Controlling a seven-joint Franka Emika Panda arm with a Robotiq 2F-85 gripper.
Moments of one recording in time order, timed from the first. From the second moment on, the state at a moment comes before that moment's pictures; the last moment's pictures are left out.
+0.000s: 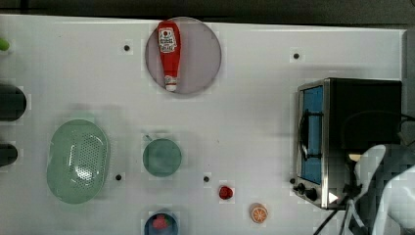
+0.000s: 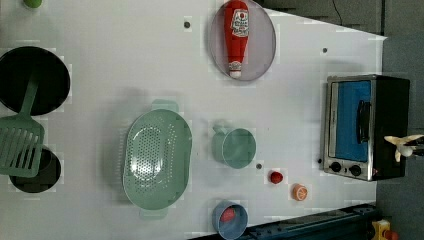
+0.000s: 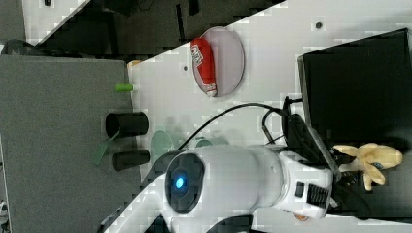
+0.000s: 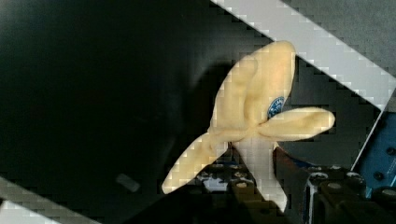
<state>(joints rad) -0.14 0.21 -0.64 -1.97 -0.08 0.57 -0.44</state>
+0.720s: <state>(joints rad) -0.08 0.19 -0.60 -1.94 -0.05 0.56 -0.48</state>
